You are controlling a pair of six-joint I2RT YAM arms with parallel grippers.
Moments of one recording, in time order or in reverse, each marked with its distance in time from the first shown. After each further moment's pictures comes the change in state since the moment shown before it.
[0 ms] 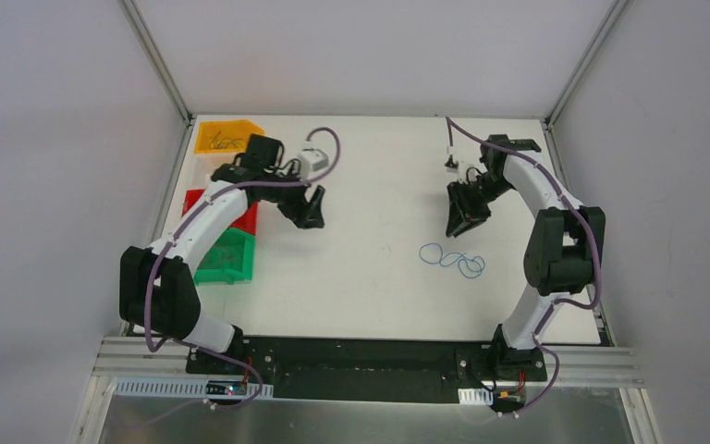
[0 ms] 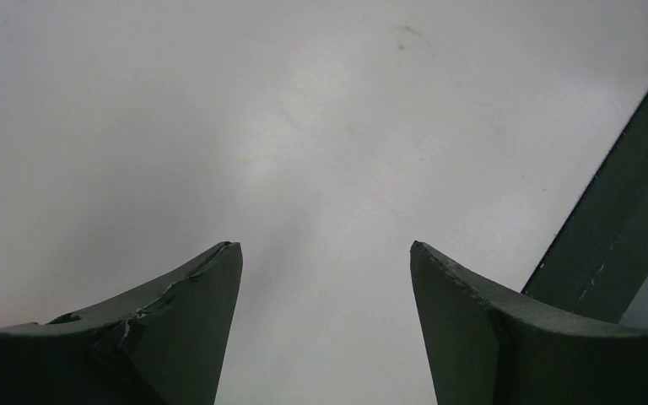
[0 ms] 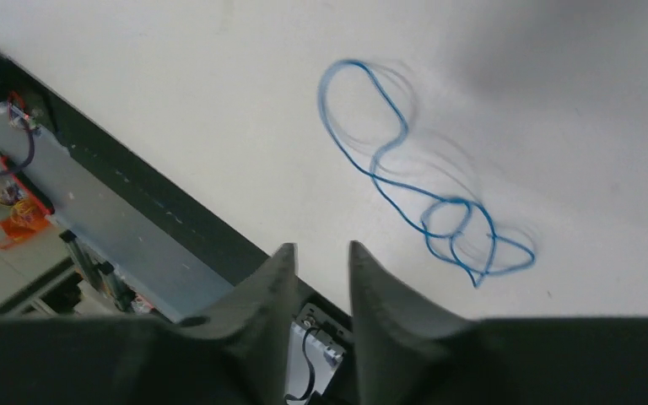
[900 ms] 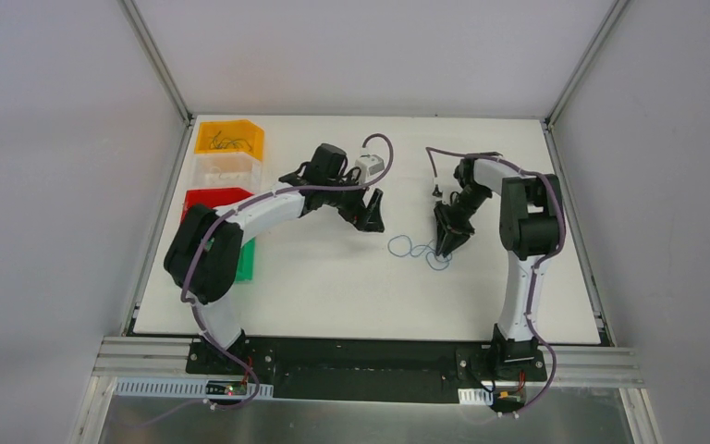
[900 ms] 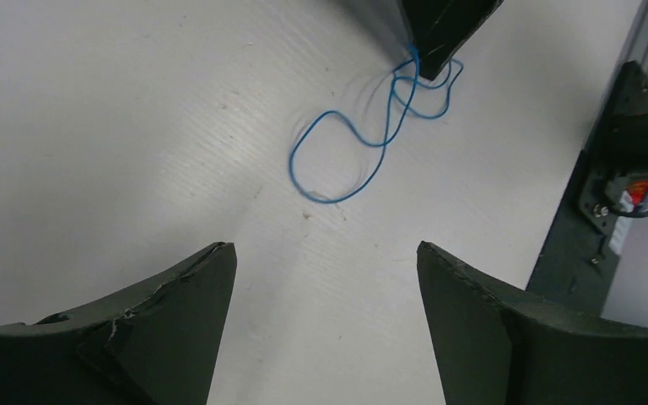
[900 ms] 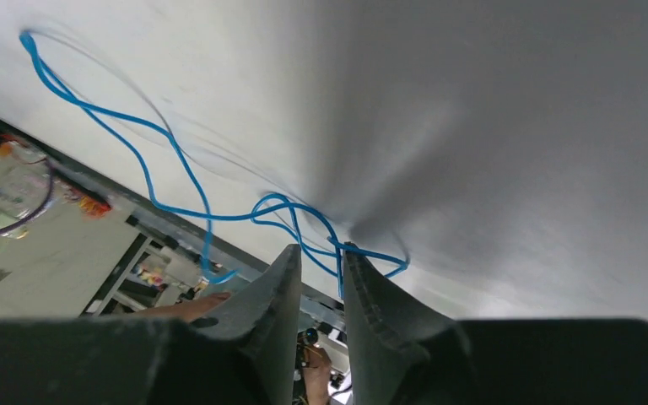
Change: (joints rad) left arm -0.365 0.275 0.025 0.452 -0.023 -0.299; right arm 0.002 0.337 -0.001 -0.019 0.152 0.135
